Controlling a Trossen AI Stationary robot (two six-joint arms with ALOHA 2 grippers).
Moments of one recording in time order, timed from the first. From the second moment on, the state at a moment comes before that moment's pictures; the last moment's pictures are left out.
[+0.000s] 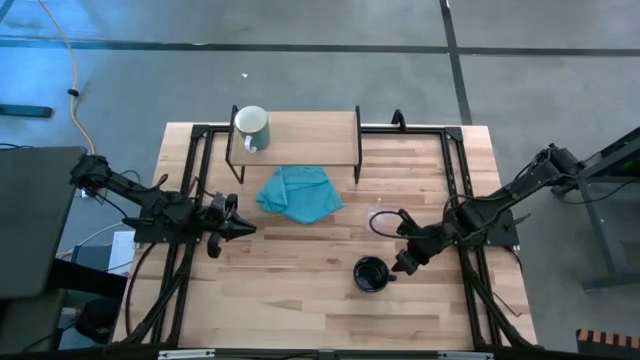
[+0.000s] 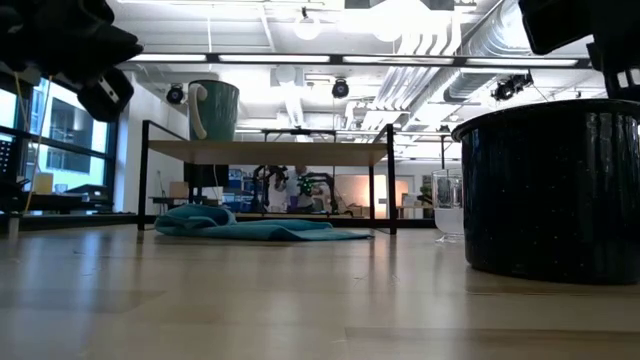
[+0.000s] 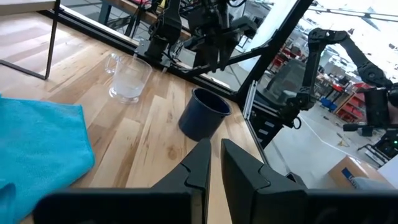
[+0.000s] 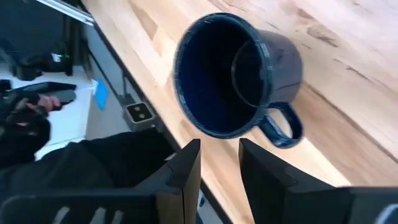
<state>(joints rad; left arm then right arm) -0.30 0.40 0.14 0.12 -0.27 -0.51 0.49 1.05 0.69 -0.40 -0.05 1.44</state>
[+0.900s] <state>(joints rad) -0.30 0.40 0.14 0.10 -0.27 -0.50 0.53 1.22 0.69 -0.27 -0.11 1.07</state>
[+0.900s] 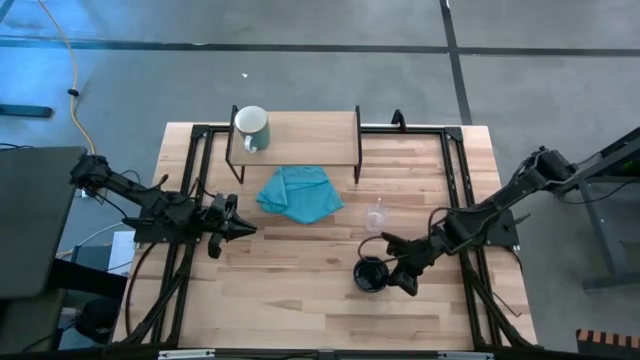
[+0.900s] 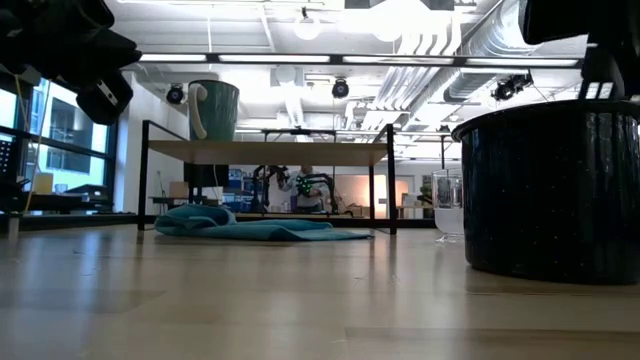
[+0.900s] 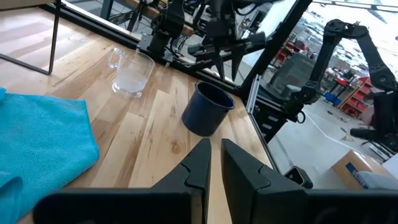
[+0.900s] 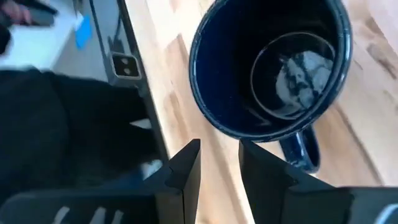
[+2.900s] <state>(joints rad) -0.30 0.40 0.14 0.10 -0.24 -0.61 0.52 1.35 0.69 -0.32 -0.08 0.66</state>
